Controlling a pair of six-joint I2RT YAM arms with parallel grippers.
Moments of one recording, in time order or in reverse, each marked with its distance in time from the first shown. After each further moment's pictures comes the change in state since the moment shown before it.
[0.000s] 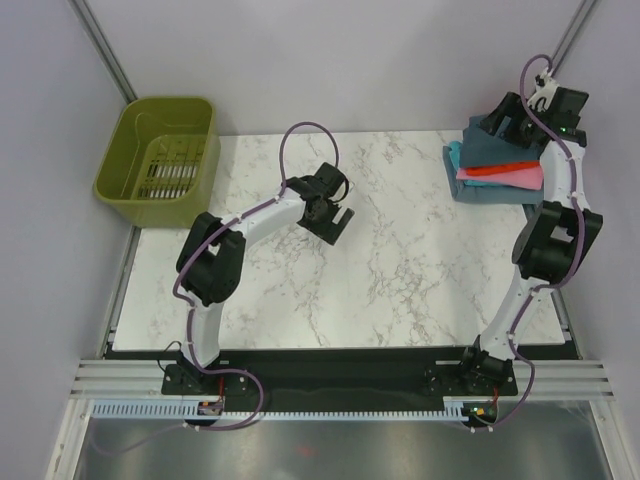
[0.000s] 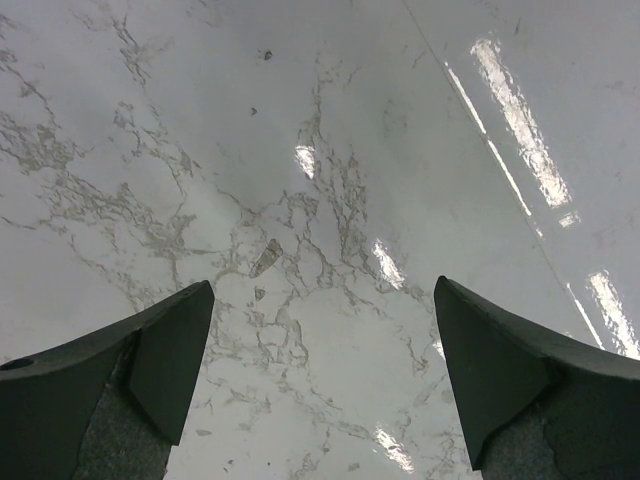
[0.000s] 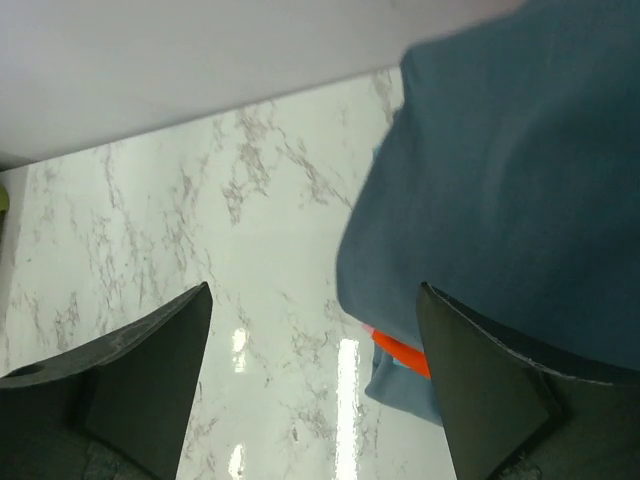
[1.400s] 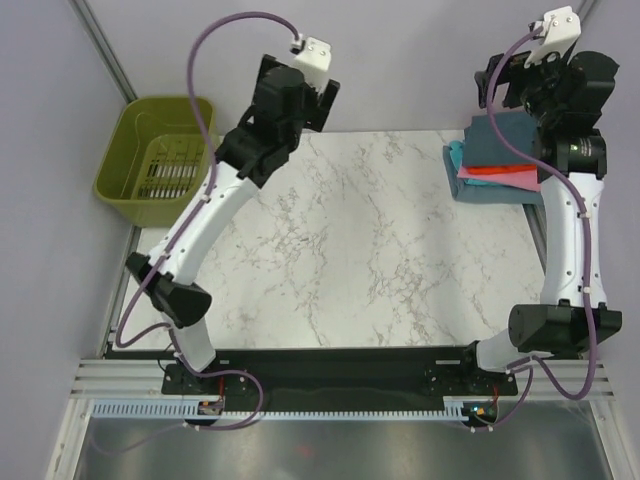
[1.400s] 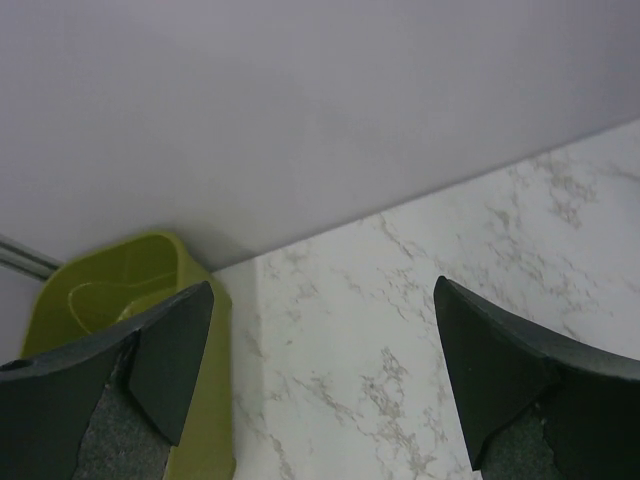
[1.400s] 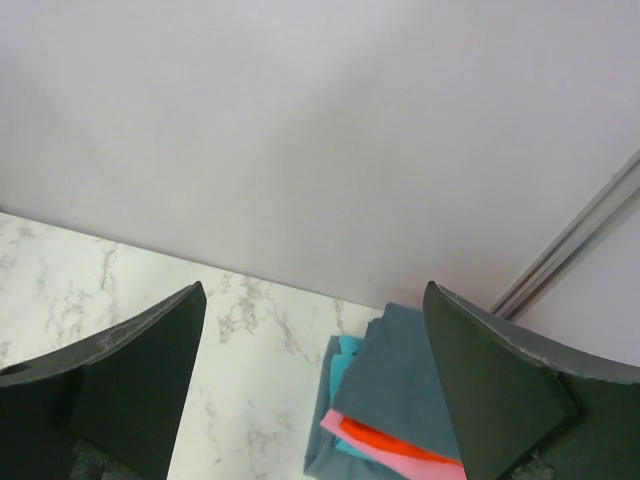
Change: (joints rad) left arm -0.005 -0.187 0.550 0.170 -0.404 0.254; right arm 0.229 -0.533 -0.097 0.088 0.270 -0.350
